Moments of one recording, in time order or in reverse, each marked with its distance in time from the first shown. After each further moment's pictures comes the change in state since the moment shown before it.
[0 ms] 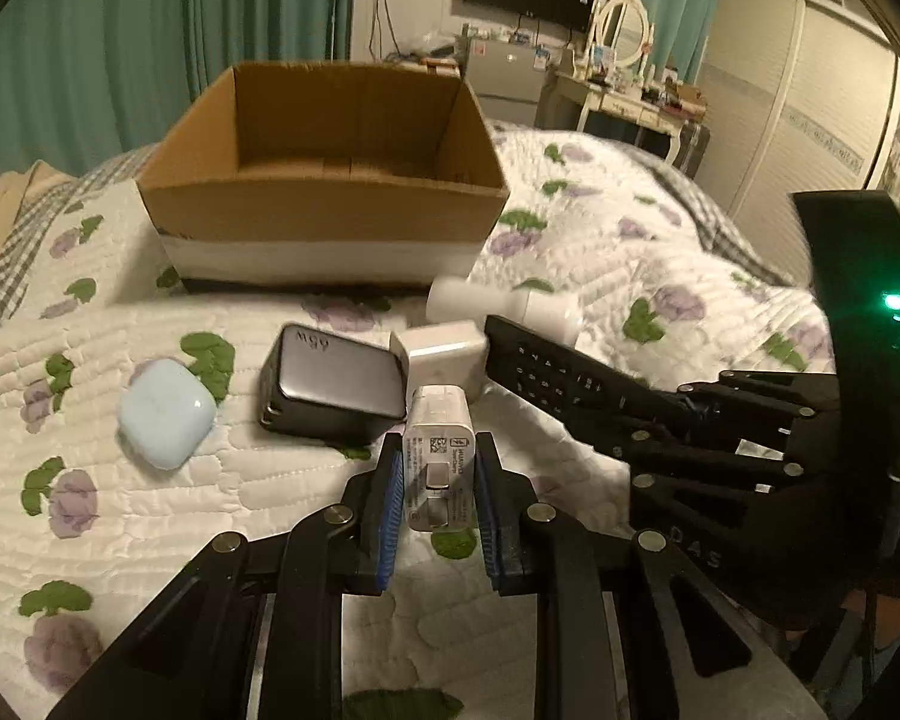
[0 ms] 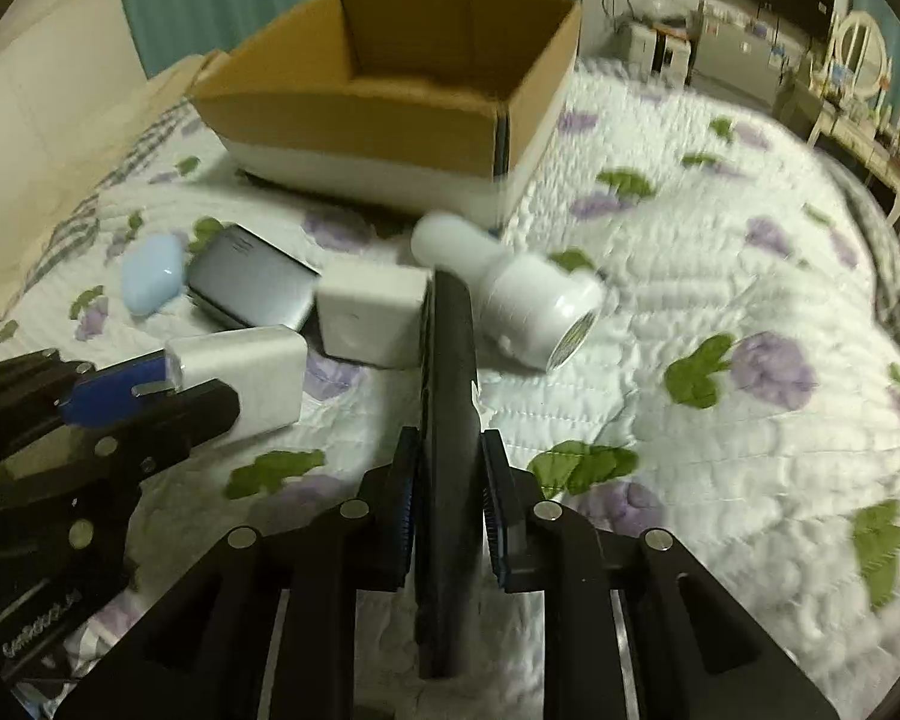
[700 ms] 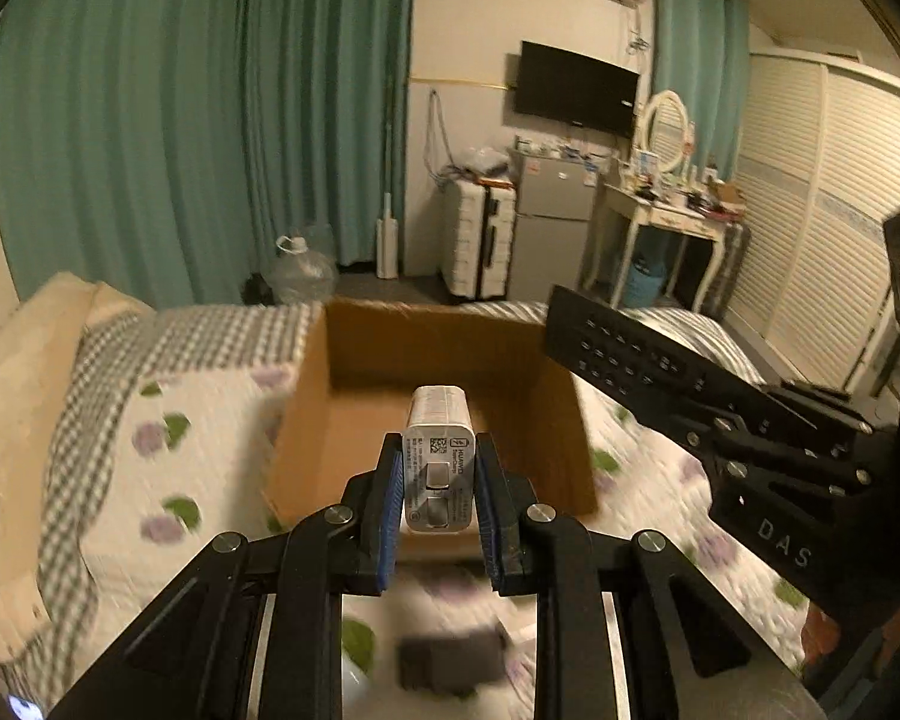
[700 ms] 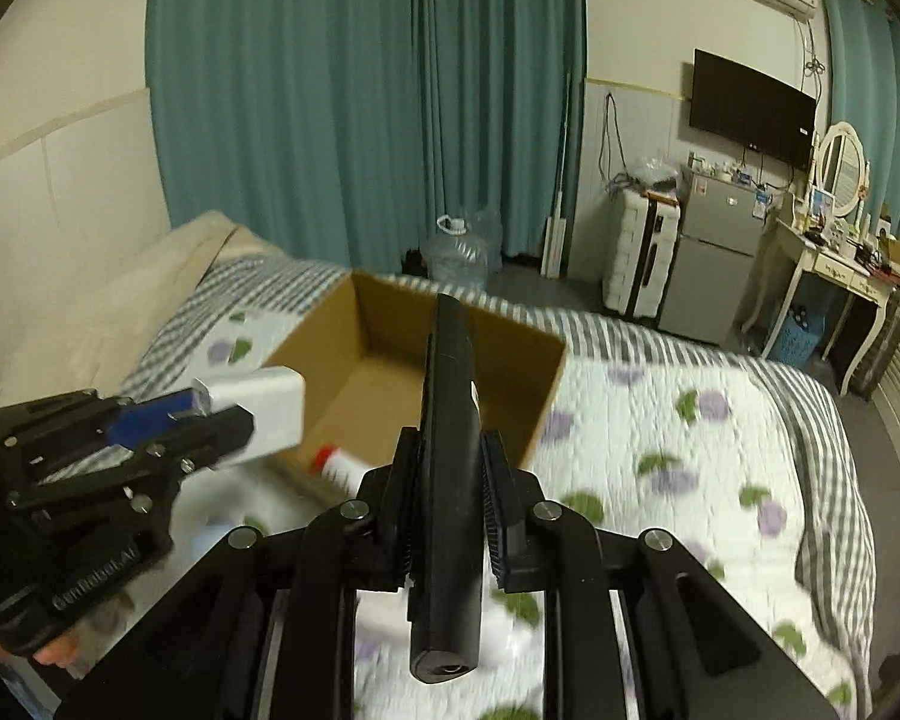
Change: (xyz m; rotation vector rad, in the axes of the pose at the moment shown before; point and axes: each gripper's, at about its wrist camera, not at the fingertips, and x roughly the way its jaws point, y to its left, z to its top) left arm -0.032 0.053 0.152 -0.029 -0.246 0.141; right arm -0.084 0.002 0.148 -0.038 -0.358 -0.004
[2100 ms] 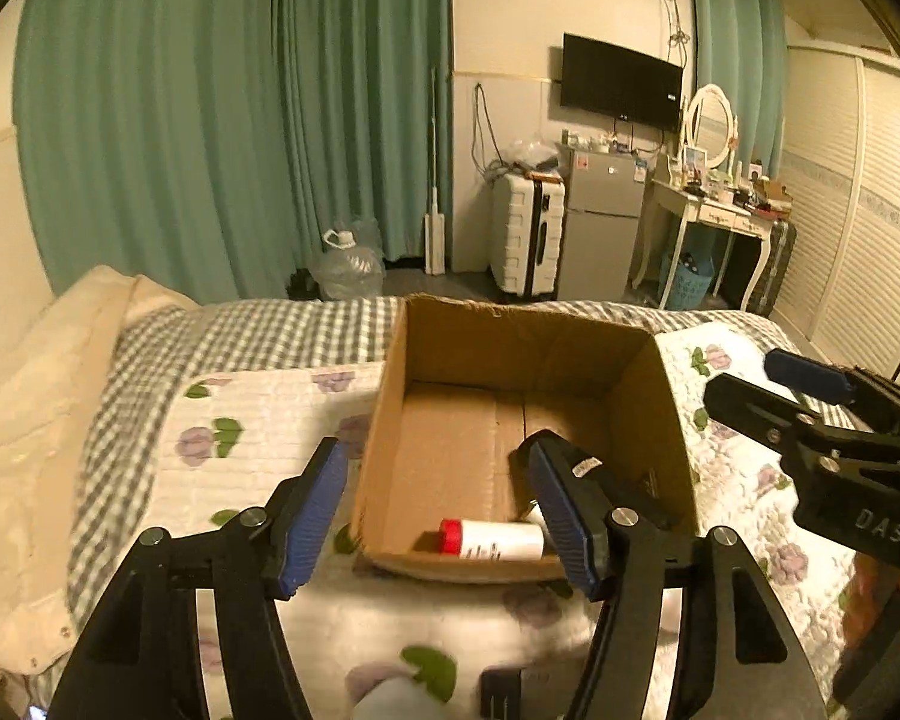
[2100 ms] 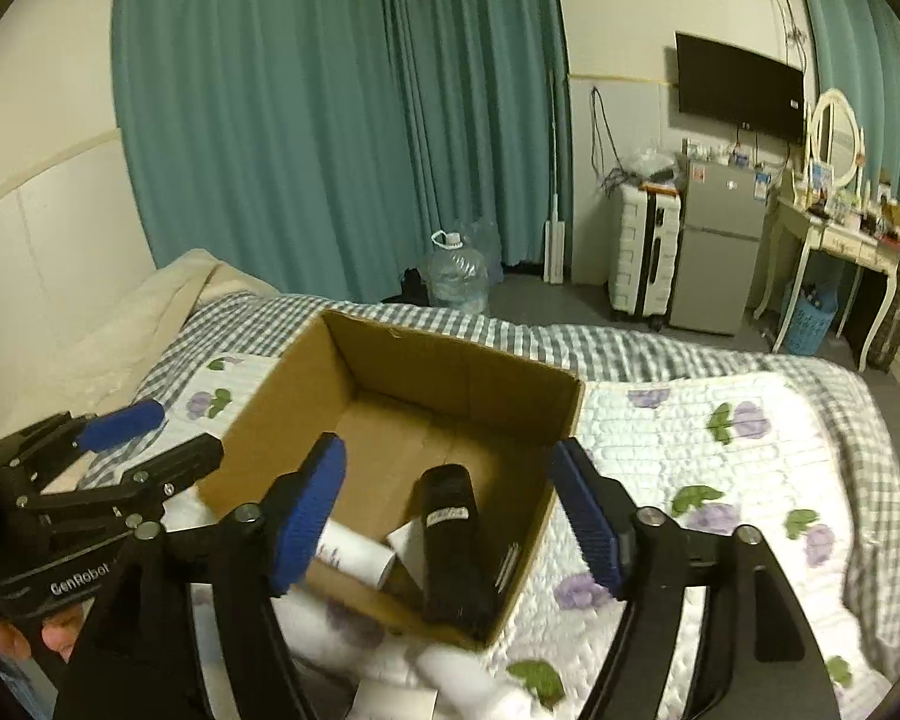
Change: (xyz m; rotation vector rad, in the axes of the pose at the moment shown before) left arm 0.006 0.035 -0.008 -0.003 0.006 0.097; right arm 0.037 -0.014 0.014 0.081 -0.034 0.027
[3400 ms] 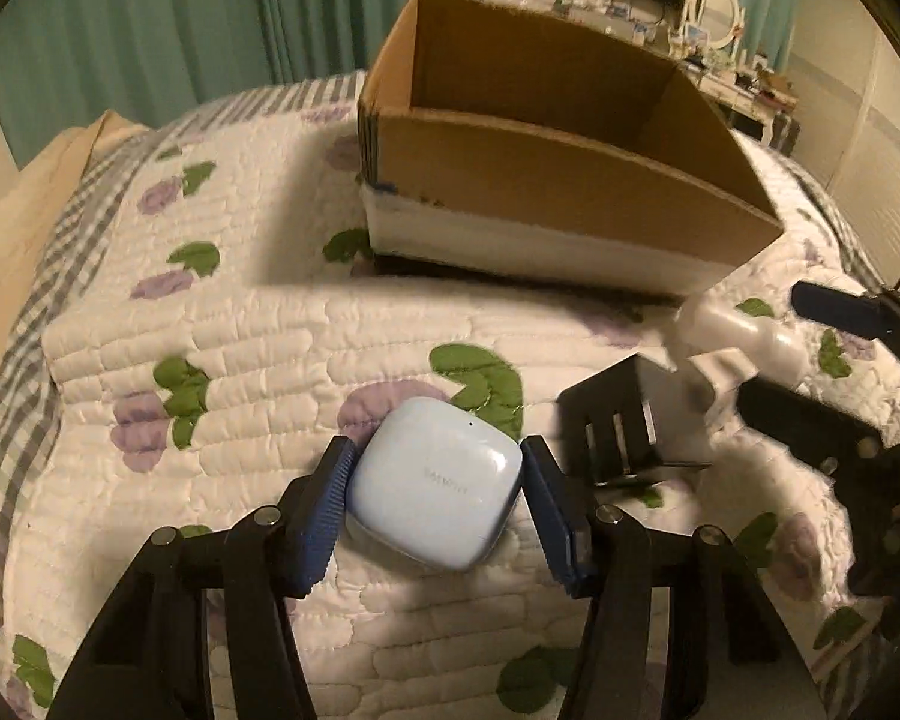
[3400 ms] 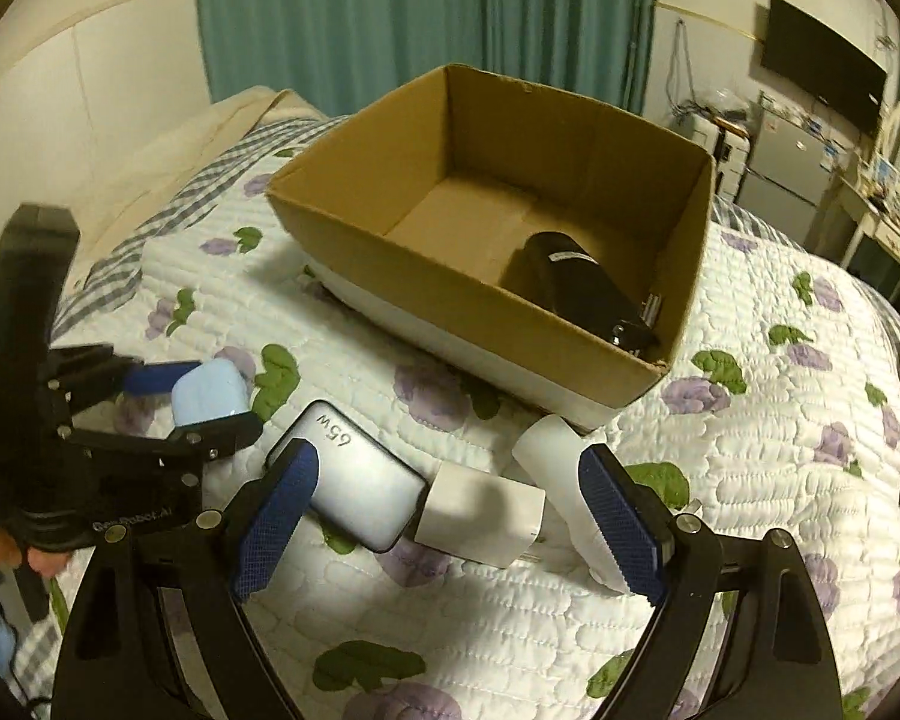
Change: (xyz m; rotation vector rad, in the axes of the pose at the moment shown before) left arm 0.040 0.016 -0.141 0.030 0.322 -0.043; right arm 0.024 0.055 -0.124 -0.172 0.251 0.077
